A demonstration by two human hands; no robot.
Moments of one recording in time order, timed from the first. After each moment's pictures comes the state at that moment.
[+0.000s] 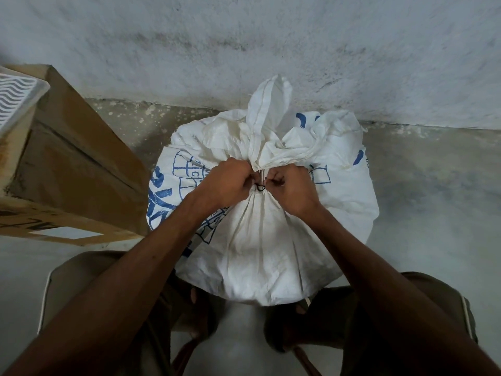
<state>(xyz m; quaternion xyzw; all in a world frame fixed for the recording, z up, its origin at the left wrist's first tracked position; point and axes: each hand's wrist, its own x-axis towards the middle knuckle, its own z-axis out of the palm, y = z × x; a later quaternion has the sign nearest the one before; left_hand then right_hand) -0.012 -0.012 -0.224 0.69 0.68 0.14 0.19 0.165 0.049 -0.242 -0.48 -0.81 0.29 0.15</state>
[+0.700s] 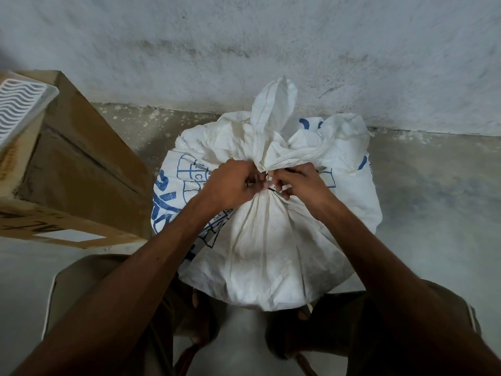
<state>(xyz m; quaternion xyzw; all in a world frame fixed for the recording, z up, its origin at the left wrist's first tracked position) -0.013 -0.012 -0.217 0.65 0.70 0.19 0.22 0.173 0.058 -0.214 -0.44 -0.57 0.66 0.22</state>
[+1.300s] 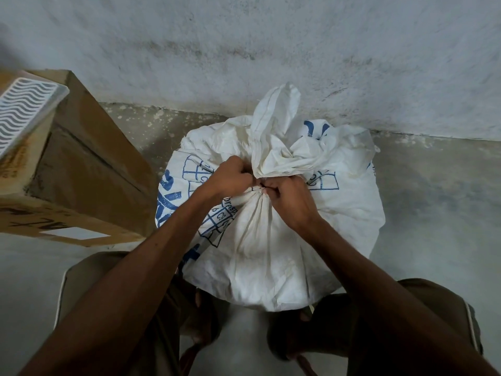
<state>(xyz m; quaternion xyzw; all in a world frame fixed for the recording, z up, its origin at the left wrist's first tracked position) -0.027 -0.003 -0.213 0.49 0.72 0.25 0.42 0.150 0.039 -0.258 -0.40 -0.88 0.20 0.18</state>
